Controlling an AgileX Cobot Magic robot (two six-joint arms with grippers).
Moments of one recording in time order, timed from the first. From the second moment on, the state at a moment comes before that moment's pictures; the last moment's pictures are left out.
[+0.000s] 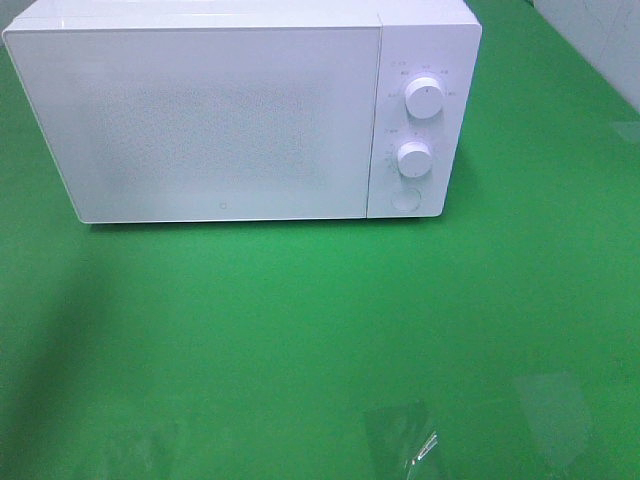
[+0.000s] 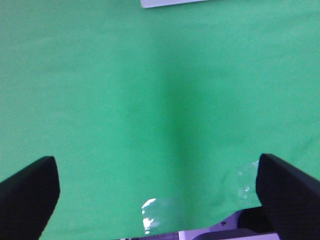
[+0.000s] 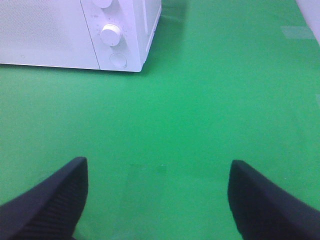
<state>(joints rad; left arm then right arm) -0.16 1.27 -1.19 0.01 1.21 -0.04 0.17 -0.01 -0.51 -0.03 1.02 0.08</state>
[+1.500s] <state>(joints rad) 0.01 0.00 -0.50 -0.02 1.05 0.13 0.17 -0.01 -0.51 -0.03 1.02 0.08</state>
